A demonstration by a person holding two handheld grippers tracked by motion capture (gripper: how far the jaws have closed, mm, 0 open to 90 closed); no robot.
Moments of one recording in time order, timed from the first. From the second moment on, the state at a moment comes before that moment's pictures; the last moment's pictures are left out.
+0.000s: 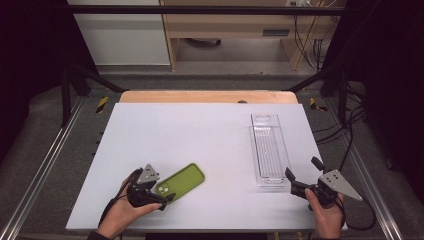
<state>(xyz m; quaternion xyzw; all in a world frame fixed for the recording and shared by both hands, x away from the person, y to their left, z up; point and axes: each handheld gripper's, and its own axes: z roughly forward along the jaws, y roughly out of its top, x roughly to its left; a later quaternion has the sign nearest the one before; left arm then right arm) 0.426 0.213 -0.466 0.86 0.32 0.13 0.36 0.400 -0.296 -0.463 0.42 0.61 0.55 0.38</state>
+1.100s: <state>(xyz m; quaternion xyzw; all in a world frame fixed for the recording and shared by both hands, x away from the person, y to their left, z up) 0.429 0.206 -0.481 0.89 0.29 0.12 0.33 0.400 -0.295 -0.463 0.42 0.61 0.55 0.38</state>
